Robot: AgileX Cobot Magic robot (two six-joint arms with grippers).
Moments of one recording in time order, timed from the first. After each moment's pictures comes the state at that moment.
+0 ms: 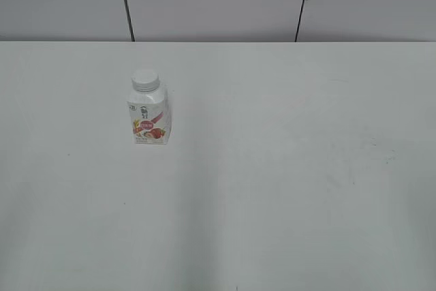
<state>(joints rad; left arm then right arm) 0.05 -0.01 -0.52 -0.05 1.05 0.06 0.06 -0.01 -0.51 0.05 1.10 -0.17</state>
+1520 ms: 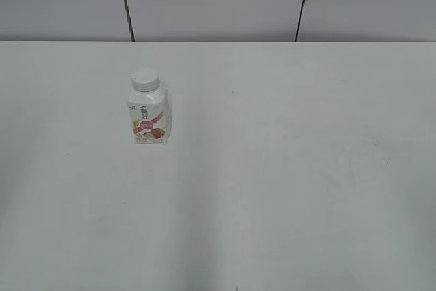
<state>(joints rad) 0.05 0.41 -0.43 0.05 0.21 0.06 0.06 -0.01 -0.51 0.05 1.10 -0.17</state>
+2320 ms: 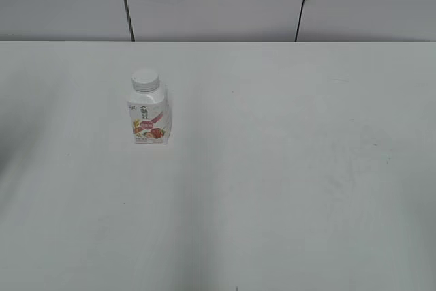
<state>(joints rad) 0.05 1.14 -0.43 0.09 -0.56 0.05 0.06 -0.01 -0.51 0.05 1.10 -0.17</state>
